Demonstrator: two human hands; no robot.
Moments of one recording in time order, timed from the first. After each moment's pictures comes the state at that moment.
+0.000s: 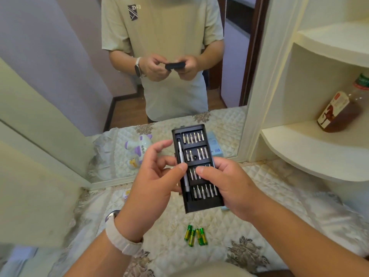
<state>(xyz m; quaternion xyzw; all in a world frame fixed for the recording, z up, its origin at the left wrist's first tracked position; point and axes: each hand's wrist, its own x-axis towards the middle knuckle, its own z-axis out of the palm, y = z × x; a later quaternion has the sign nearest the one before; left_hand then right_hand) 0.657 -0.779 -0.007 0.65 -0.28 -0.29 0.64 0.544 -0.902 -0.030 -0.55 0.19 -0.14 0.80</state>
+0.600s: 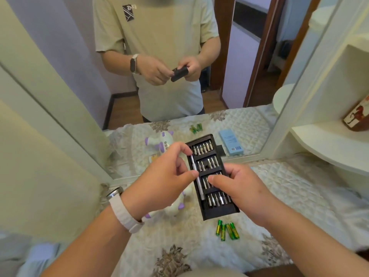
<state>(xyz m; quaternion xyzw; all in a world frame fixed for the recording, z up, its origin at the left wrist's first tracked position) 0.764 -0.696 0.007 0.76 -0.45 -0.29 0.37 0.613 -0.808 -0.020 -0.65 0.29 -0.14 0.68</state>
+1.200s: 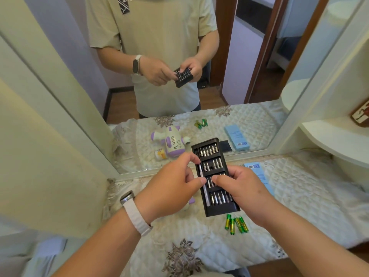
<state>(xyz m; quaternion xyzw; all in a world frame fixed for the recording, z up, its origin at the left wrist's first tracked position) 0.784 -0.668 -0.023 0.76 -0.47 -0.30 0.33 0.639 -0.777 -0.037 -0.66 0.34 -0.14 0.65</state>
